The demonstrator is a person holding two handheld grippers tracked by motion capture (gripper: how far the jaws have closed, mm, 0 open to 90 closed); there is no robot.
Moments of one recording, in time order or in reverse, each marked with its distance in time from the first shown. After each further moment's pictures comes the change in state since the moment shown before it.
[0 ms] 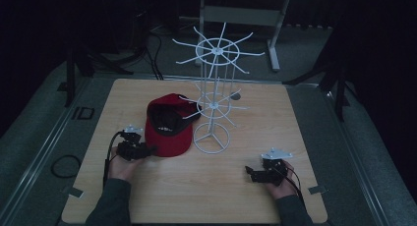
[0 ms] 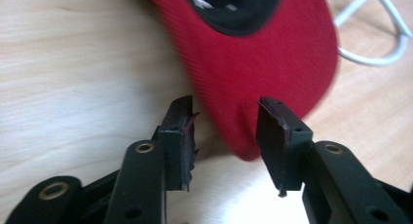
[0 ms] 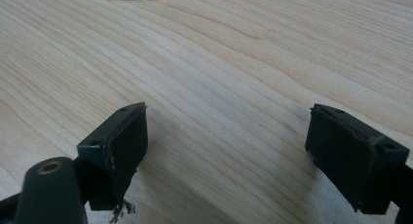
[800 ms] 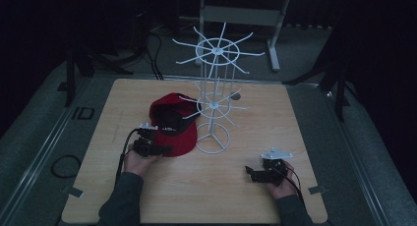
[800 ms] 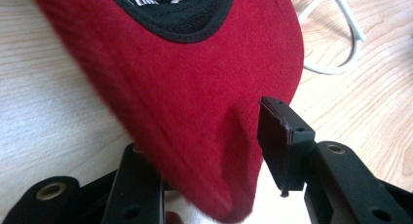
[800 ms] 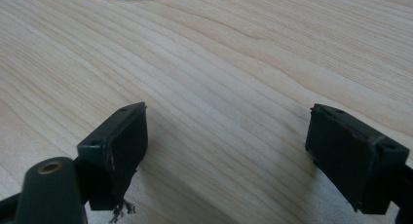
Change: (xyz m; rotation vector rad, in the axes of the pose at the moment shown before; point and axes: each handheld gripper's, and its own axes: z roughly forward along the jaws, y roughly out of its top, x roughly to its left) left arm -0.013 0.018 0.039 0.036 -0.144 -0.021; right arm 0.000 0.000 0.000 -0.001 0.000 0.000
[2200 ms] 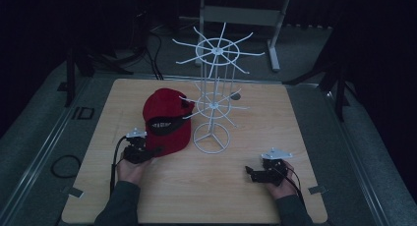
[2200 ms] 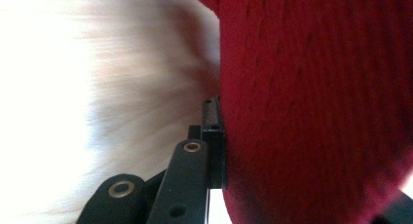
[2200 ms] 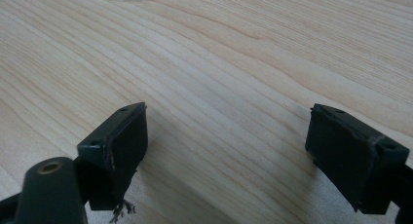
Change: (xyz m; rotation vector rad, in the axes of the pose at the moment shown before) left arm 0.002 -0.028 -0.031 -0.170 0.057 -0.019; right arm 0.000 0.000 0.000 -0.001 0.000 -0.002
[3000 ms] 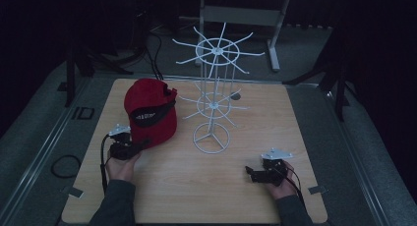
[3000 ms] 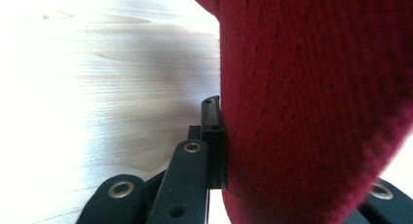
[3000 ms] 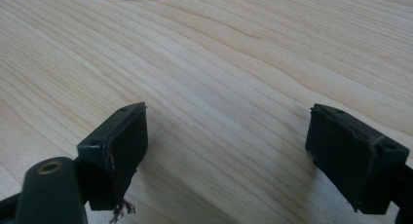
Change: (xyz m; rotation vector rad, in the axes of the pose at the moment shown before) left arm 0.015 0.006 -0.028 -0.144 0.077 -0.091; right arm 0.000 0.000 0.000 0.000 -0.001 0.001
